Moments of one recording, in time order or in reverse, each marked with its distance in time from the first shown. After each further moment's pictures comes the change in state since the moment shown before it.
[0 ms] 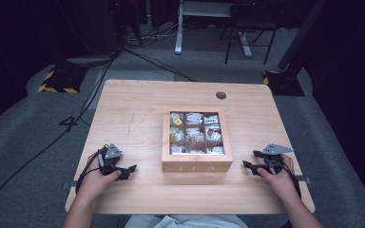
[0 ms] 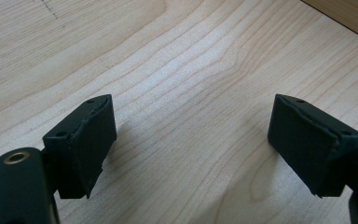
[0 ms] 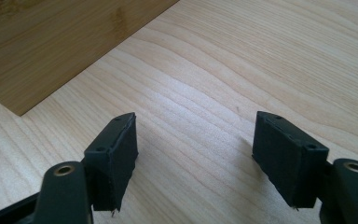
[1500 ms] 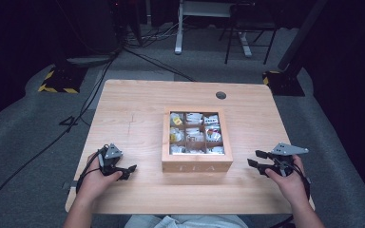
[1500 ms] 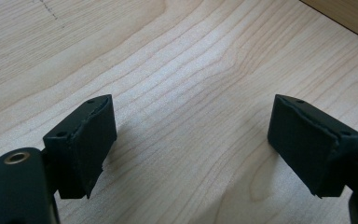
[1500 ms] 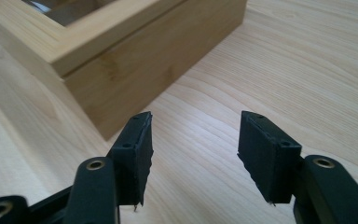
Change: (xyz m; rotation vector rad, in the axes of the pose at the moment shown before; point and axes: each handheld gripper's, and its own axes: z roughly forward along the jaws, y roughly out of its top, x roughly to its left) left arm 0.000 0.000 0.000 -0.002 -0.002 0.002; right arm 0.016 0.022 -0.047 -0.086 0.070 0.018
